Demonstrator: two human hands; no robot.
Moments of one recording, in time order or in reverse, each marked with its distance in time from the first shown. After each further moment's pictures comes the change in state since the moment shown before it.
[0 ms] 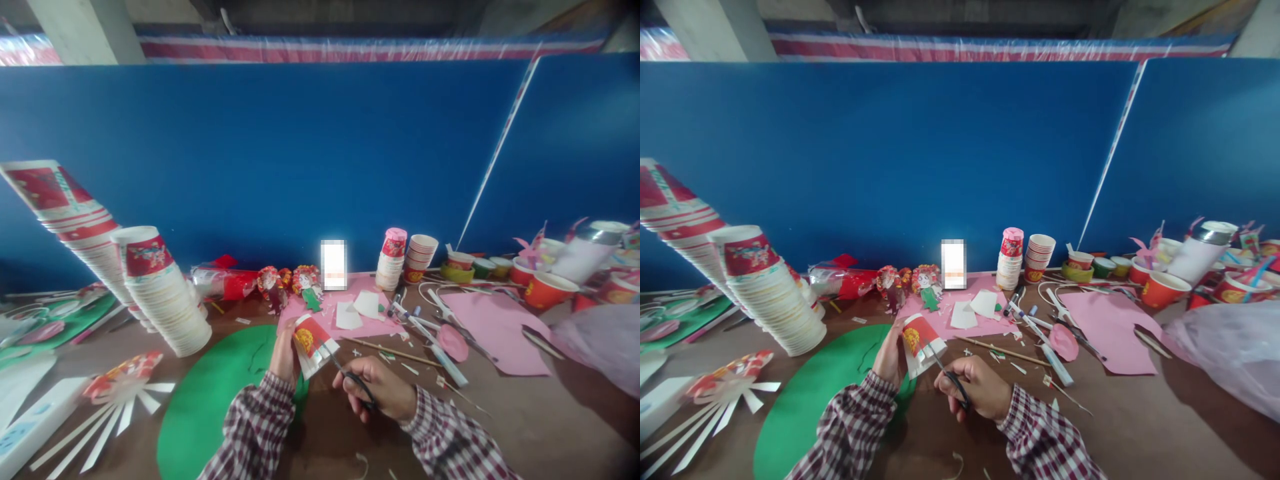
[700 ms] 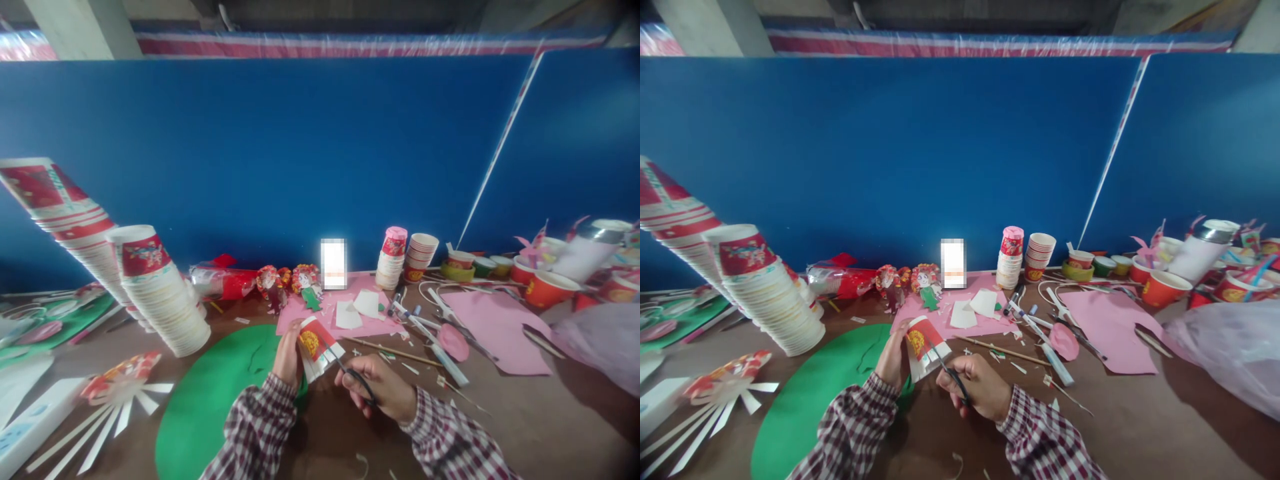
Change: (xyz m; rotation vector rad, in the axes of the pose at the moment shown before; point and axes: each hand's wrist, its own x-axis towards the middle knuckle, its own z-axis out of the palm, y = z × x) left_hand 0.002 -0.009 -0.003 0.052 -0.001 0.011; right_hand 0.001 0.002 -0.001 -0.035 0.060 -0.047
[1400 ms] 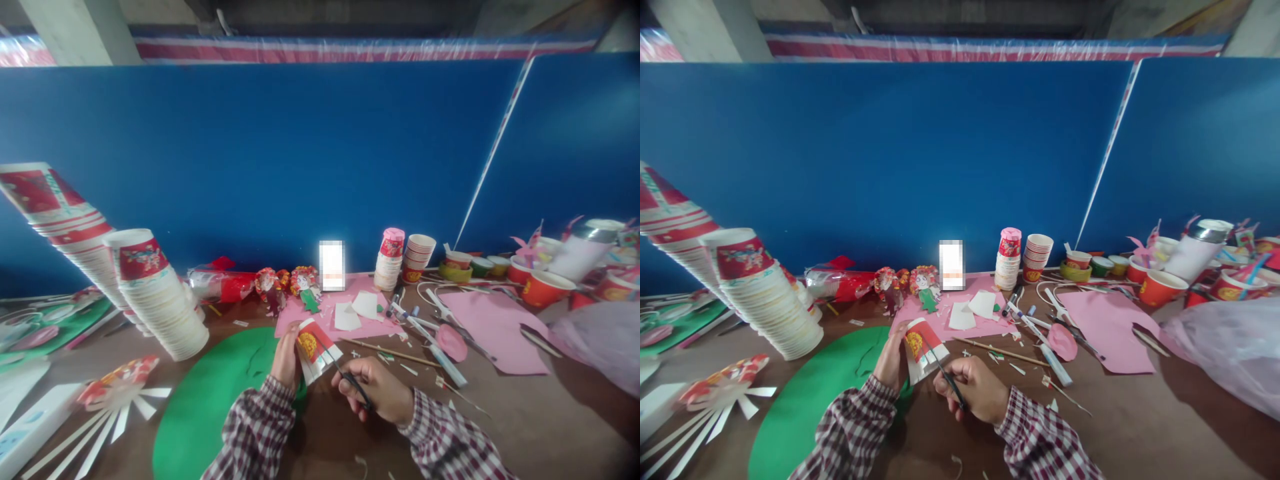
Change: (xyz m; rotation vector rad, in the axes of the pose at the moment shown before) left_hand 0.002 -0.001 -0.004 0.054 -0.031 0.020; right_hand 0.000 -0.003 0.005 0.060 0.025 0.017
